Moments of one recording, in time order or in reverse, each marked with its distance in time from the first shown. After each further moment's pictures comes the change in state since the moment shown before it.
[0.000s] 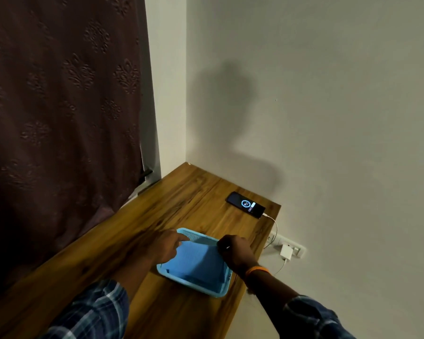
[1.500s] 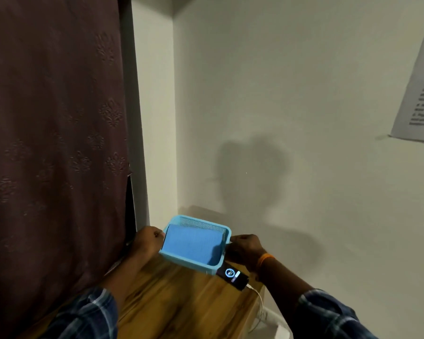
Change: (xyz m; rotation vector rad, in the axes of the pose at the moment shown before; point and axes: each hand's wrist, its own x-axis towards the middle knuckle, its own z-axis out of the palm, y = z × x) left_hand 0.053 0.126 -0.157 -0.338 0.610 -0.466; right_hand 0.044 -0.007 -0.217 0.992 0.113 0.202
